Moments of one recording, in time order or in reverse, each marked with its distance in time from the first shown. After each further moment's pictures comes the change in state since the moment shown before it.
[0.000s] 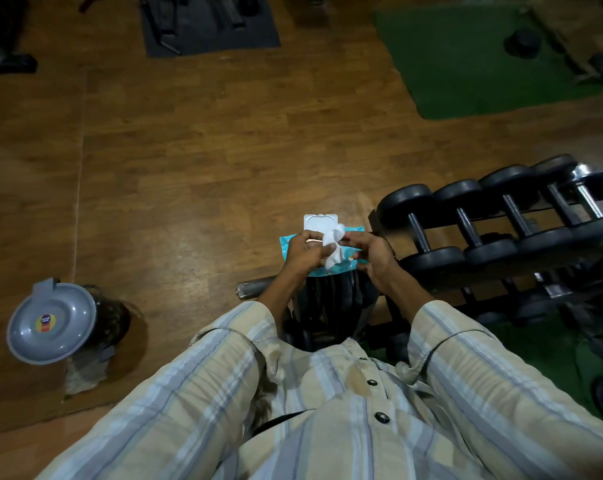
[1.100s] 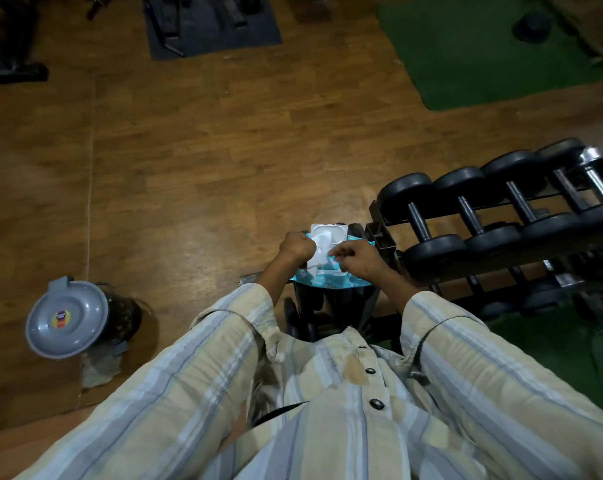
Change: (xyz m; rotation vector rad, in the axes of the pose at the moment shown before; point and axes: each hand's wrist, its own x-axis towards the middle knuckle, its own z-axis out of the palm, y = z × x) left_hand 0.021 -0.006 -0.008 0.390 0.097 -0.190; right_hand 0.002 0.031 -0.003 -0.784 -0.101 -0.257
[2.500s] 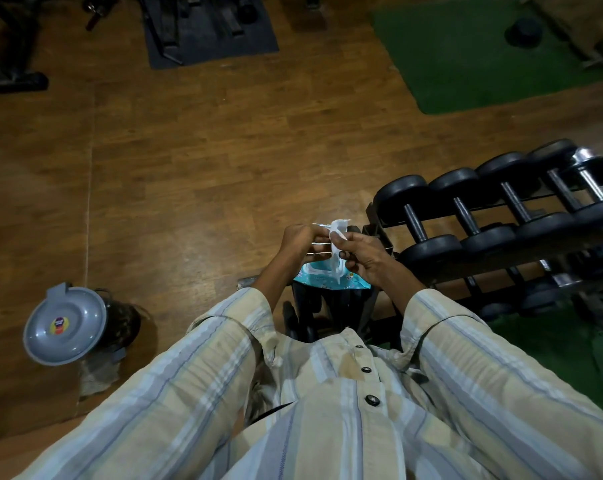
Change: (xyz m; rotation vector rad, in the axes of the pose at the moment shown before) left_hand -0.049 0.032 -0.008 -0.500 -0.196 0.036; right_hand -0.017 -0.020 -0.014 0.863 -0.035 0.187
